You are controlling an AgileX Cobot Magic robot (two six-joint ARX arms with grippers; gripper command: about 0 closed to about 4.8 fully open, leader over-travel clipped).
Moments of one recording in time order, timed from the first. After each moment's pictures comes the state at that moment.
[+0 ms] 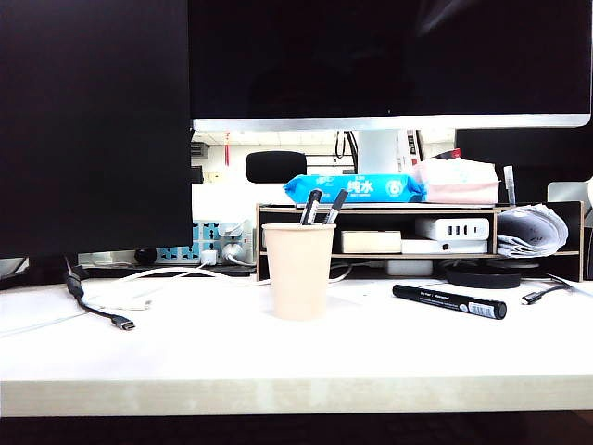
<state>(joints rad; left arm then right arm) -0.42 0.00 0.01 -0.17 0.06 -0.20 0.28 1.52 1.73 -0.80 -0.21 -0.16</state>
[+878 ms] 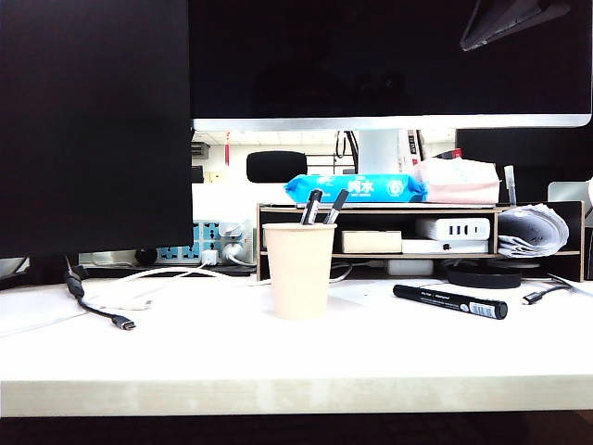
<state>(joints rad) -0.42 0.00 0.01 -0.17 0.06 -0.20 0.28 1.13 1.06 -0.33 -0.18 -0.10</state>
